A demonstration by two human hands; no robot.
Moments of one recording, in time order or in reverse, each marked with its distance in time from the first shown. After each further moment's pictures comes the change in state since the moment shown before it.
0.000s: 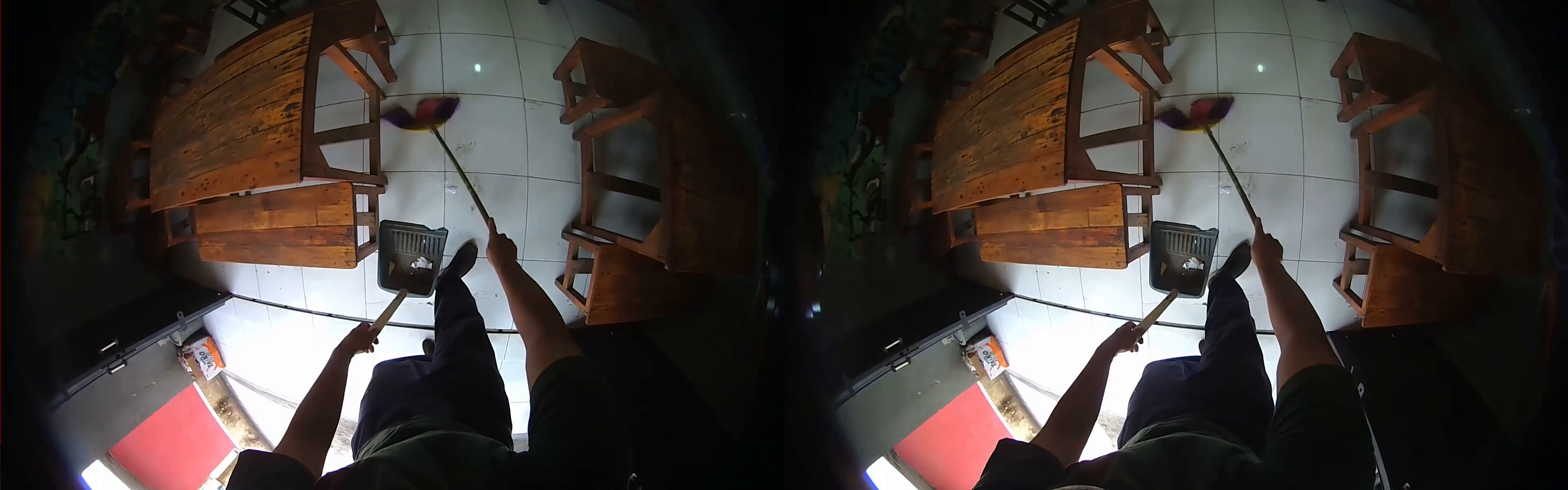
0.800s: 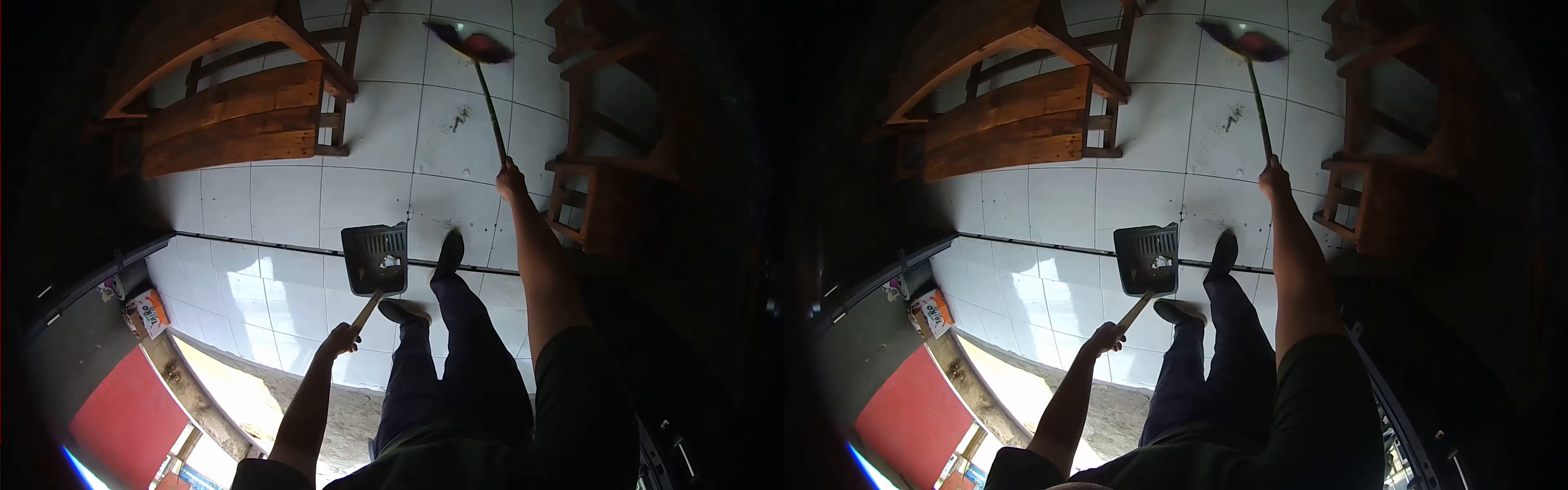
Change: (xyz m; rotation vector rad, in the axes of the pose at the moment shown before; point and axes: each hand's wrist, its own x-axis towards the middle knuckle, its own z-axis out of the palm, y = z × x) left_hand 0.024 -0.247 0.176 -0.153 -0.122 -0.025; right_hand -0.047 0.084 0.105 0.352 0.110 0.171
